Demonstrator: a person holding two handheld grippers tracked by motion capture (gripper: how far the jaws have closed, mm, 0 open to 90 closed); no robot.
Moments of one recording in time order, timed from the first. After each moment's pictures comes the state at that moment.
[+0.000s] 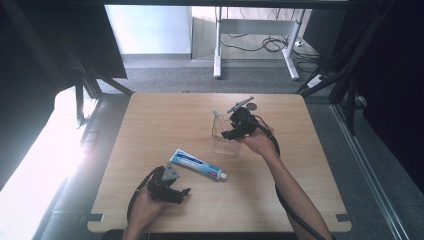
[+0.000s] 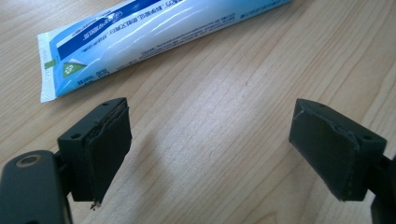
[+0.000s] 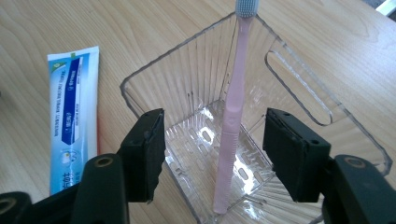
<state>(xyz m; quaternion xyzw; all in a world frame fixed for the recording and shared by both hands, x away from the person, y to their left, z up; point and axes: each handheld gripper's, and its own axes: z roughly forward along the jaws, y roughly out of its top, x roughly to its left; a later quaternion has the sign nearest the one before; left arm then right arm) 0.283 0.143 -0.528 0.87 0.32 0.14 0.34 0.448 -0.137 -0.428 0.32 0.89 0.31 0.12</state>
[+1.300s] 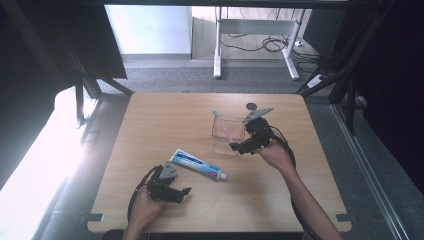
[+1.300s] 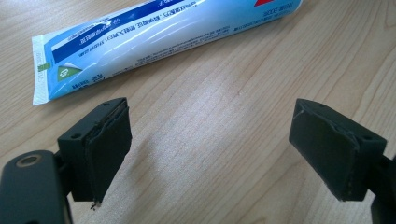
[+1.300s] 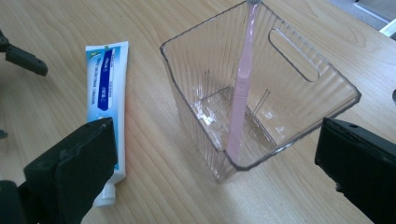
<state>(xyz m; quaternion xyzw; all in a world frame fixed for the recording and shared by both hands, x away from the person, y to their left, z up) 0.283 0.145 -0.527 0.87 0.33 0.12 0.36 0.404 -0.177 -0.422 0.30 0.88 0.36 0.13</state>
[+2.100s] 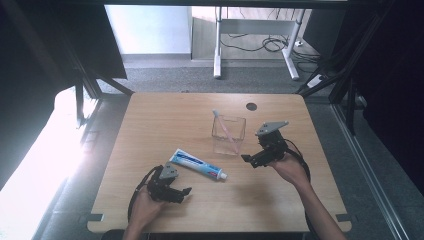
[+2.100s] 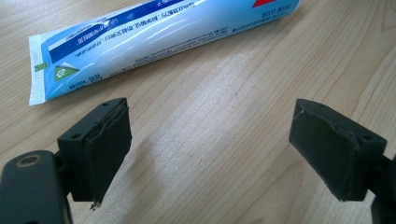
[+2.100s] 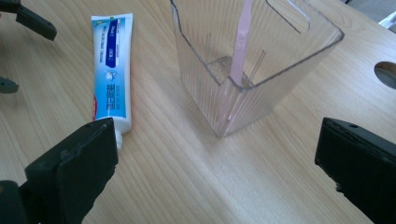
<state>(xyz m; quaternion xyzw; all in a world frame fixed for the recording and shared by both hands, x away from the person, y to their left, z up) 0.283 0.145 -0.527 0.86 0.33 0.12 0.36 0.366 -0.211 -0.428 0.29 0.88 0.35 0.14</state>
